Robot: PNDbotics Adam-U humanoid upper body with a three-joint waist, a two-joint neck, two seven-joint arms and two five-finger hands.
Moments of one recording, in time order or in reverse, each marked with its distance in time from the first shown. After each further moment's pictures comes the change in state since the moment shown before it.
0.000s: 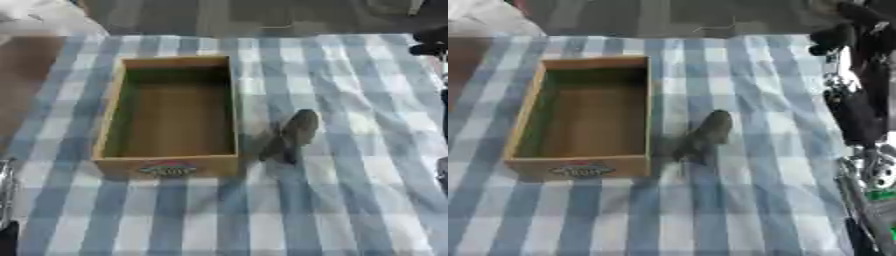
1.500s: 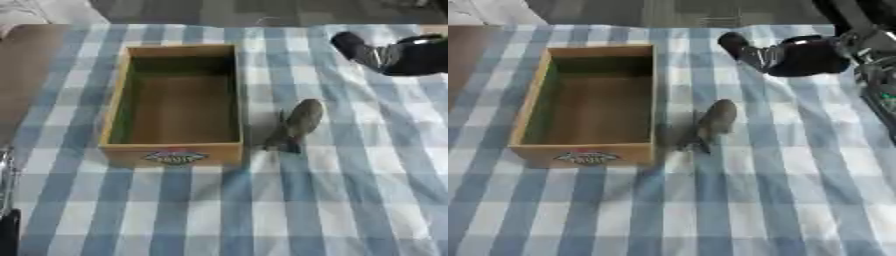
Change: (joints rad) left arm 0.009 0.001 -0.013 0.000 0.004 0.009 -0.019; right arm -0.364 -0.518 0.305 0.153 0.356 0.006 0.347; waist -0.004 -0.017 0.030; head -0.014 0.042
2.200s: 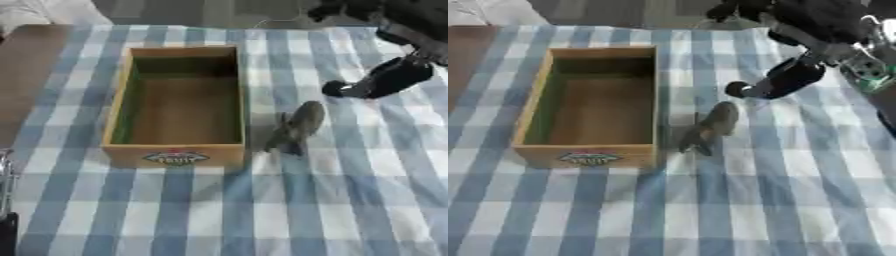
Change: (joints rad) left arm 0.000 0.000 -0.006 0.000 0.002 0.000 -0.009; right arm -0.097 -0.010 0.078 0.179 0.168 -0.226 0.228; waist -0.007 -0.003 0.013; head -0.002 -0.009
